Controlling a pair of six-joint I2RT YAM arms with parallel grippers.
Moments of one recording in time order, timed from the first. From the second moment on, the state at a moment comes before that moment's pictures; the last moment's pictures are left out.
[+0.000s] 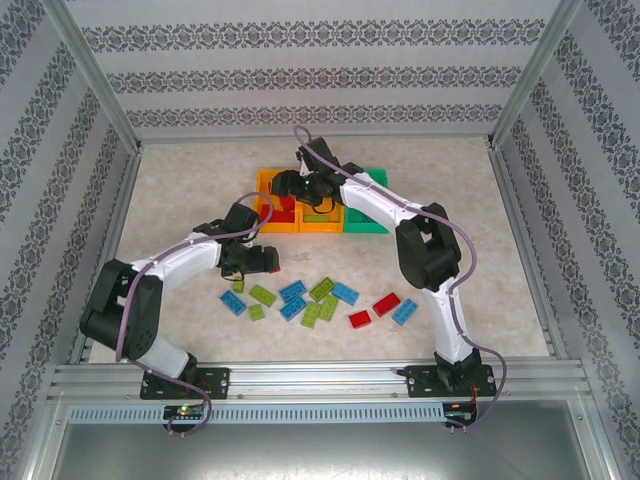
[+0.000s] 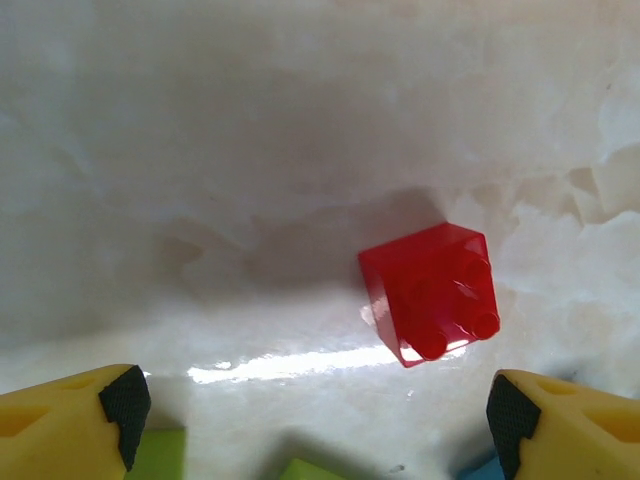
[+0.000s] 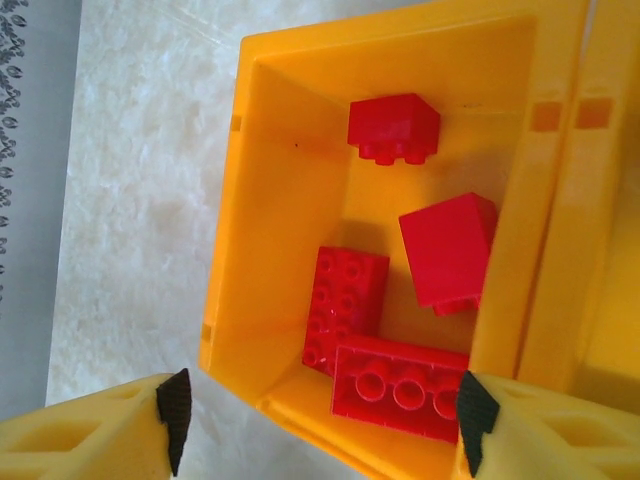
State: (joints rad) left arm -0.38 1.55 0.90 -0.59 0.11 -0.50; right arm 0.58 2.20 1.85 -0.45 -0.31 0.72
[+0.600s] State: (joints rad) left arm -0.46 1.71 1.02 -0.61 0.12 -0.62; right arm 0.43 1.80 1.33 -0.36 -0.20 0.67
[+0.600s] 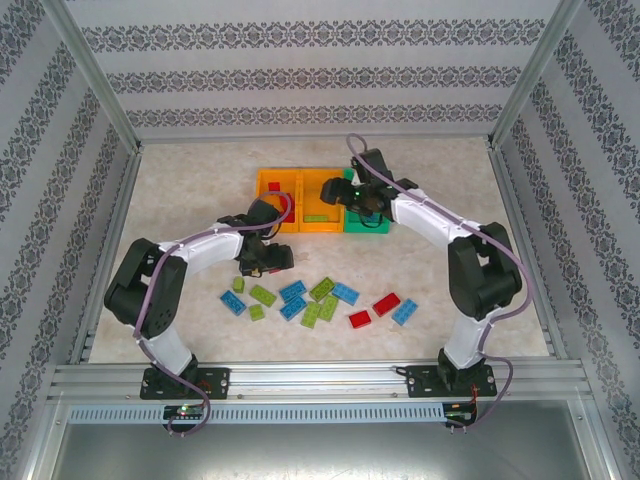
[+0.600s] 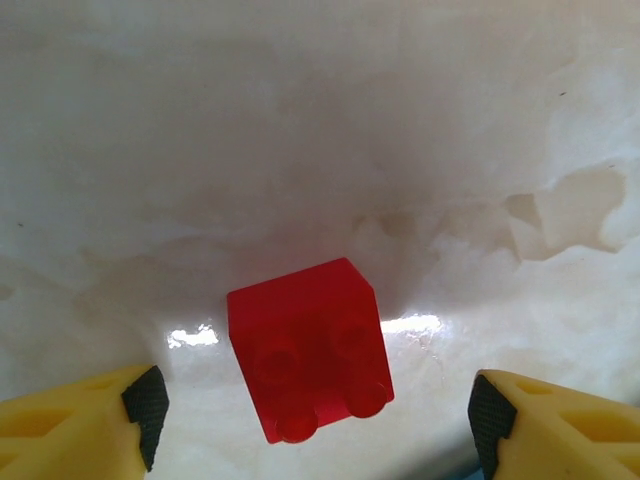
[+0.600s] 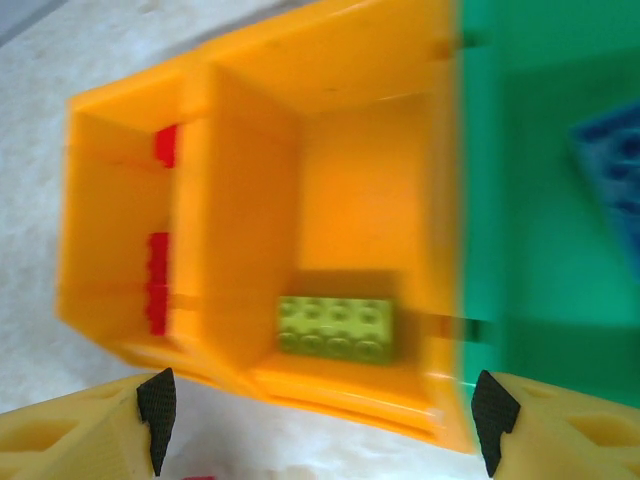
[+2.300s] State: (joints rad) left arm -0.47 1.77 1.27 -0.68 0.05 -0.58; right arm 0.22 1.24 0.72 -0.38 0.01 0.55
